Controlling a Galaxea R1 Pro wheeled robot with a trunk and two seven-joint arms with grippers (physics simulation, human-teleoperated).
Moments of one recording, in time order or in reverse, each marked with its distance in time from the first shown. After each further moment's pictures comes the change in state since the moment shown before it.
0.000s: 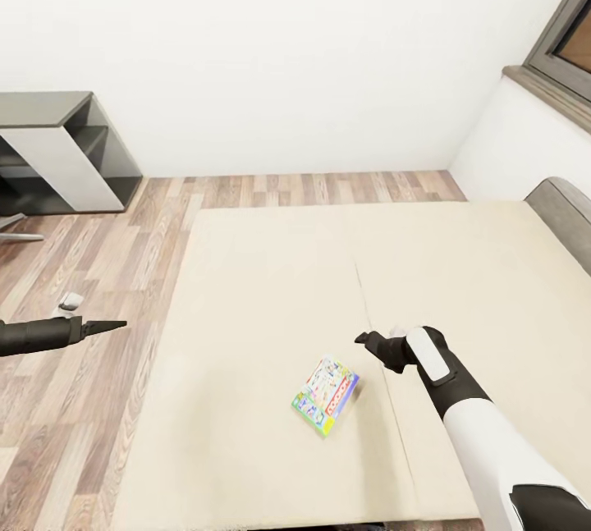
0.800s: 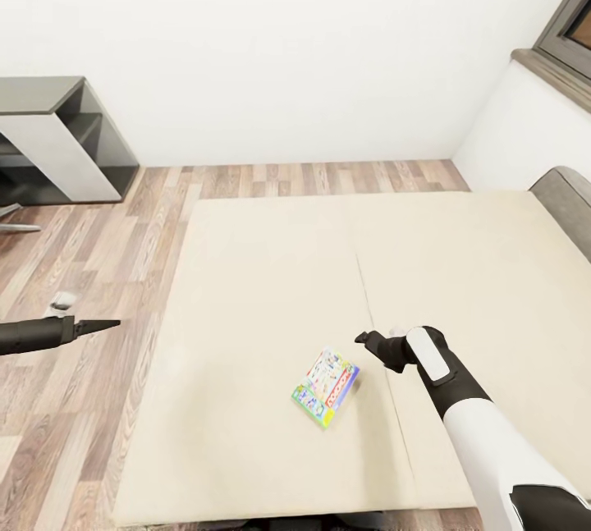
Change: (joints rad) left arm 0.000 0.020 0.005 0.000 0.005 -0.002 -0.014; right arm 0.000 0.000 0.001 -0.004 0.000 0.003 0.000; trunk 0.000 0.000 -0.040
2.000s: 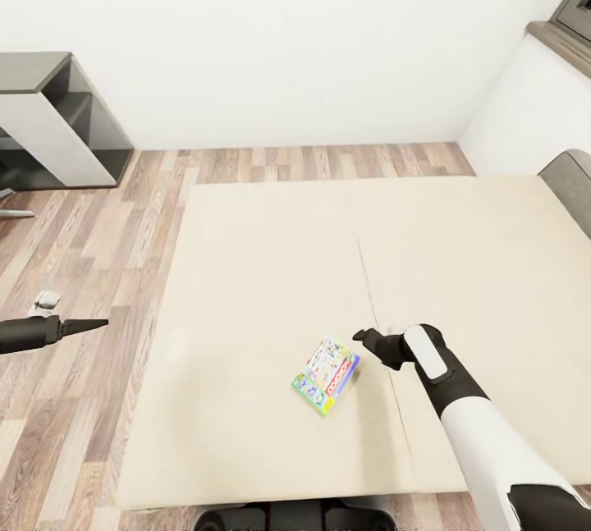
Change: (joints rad) left arm 0.000 0.042 -0.001 0.000 0.000 0.000 -0.066; right arm -0.004 0.009 0.004 -0.011 0.003 -0.002 -0.001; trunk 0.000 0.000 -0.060
